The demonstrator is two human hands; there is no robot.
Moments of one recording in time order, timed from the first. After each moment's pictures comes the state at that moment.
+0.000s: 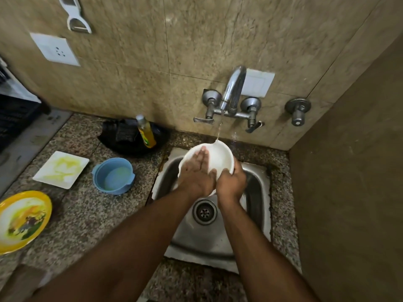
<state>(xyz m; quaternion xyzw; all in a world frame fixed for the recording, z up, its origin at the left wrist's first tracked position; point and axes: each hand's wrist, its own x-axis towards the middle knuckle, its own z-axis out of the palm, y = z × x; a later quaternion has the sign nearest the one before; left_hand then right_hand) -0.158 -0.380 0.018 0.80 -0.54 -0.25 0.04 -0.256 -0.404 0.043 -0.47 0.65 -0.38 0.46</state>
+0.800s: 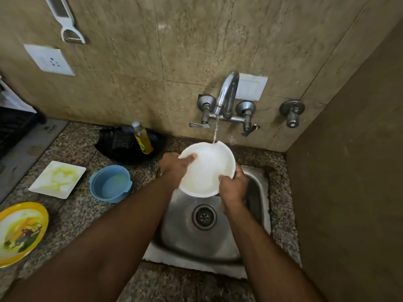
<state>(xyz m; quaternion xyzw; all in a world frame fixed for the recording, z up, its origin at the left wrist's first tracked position) -0.102 -0.393 0.033 0.83 -0.12 -0.32 0.43 -0.268 -0.414 0.038 -0.40 0.61 -0.38 0.57</state>
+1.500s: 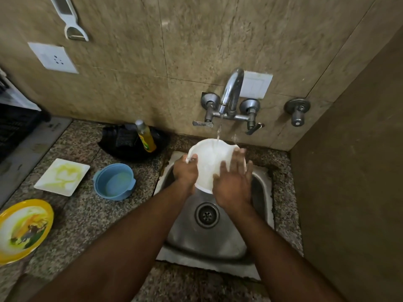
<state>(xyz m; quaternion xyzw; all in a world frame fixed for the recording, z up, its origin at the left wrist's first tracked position) -0.135 -0.394 0.008 0.75 -0.08 -0.36 0.55 -0.277 -0.417 0.032 -0.86 0.50 -0.02 0.00</state>
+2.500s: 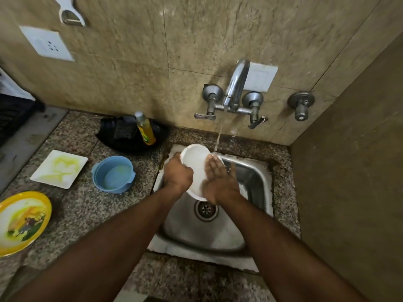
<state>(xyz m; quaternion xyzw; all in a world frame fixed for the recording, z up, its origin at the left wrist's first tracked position) -0.132 -0.349 0.048 0.87 -0.24 -0.25 0.36 -0.259 -0.421 -0.008 -0.90 0.40 0.19 0.07</state>
